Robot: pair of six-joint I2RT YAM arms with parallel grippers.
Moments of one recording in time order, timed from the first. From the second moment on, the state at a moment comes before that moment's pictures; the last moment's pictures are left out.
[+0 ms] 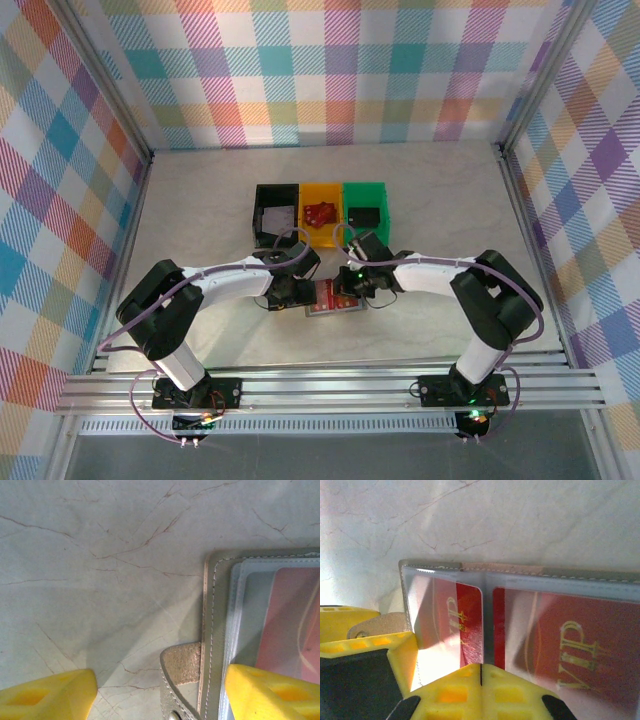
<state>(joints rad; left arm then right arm) -0.78 1.67 0.91 -0.59 -0.03 -0.89 0.70 1.68 0.82 -0.17 -0.42 0.75</state>
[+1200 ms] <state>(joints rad) -0.79 1.68 0.91 -0.59 -0.03 -0.89 0.68 1.73 0.81 -0.05 -0.52 0.75</state>
